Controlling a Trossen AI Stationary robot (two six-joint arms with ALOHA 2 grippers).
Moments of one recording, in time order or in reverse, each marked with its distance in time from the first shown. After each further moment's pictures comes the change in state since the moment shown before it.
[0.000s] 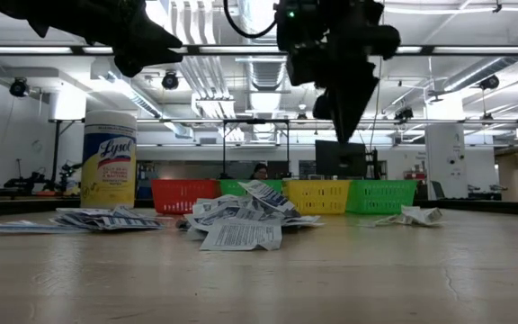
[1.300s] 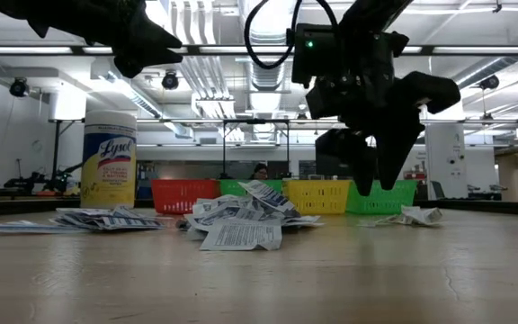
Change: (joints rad) left arm 0.000 0.000 0.000 -0.005 0.008 -0.012; right arm 0.090 -0.005 -0.280 0.259 0.005 -0.223
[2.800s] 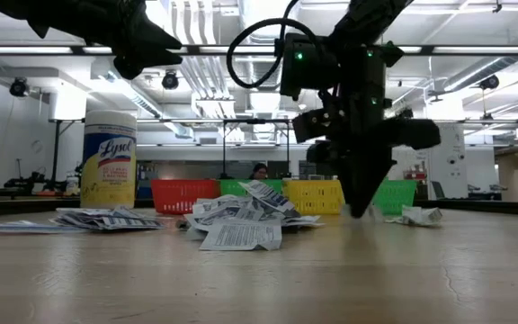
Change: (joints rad) left arm 0.000 0.002 0.000 -0.008 0.000 -0.018; right arm 0.047 0.091 0.022 0.077 0.207 0.087
